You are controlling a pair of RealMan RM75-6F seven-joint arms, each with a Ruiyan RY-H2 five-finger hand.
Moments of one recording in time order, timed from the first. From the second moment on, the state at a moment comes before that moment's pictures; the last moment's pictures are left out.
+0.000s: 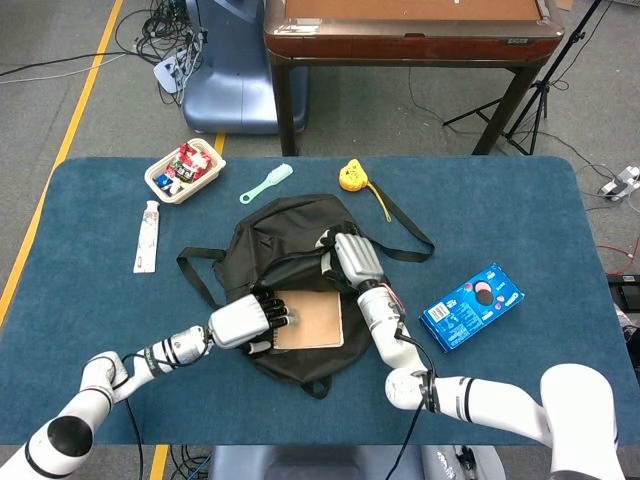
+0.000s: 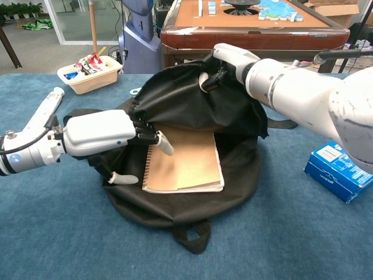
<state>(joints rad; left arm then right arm) -0.81 -1.93 0.15 -0.33 1.98 1.42 -0.60 0.93 -1.76 0.44 -1.44 -0.70 0.98 -0.29</state>
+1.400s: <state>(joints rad) -0.87 -2.08 0.18 -0.21 1.81 1.24 -0.69 0.94 -1.76 0.43 -1.39 -0.68 0.97 -0.25</state>
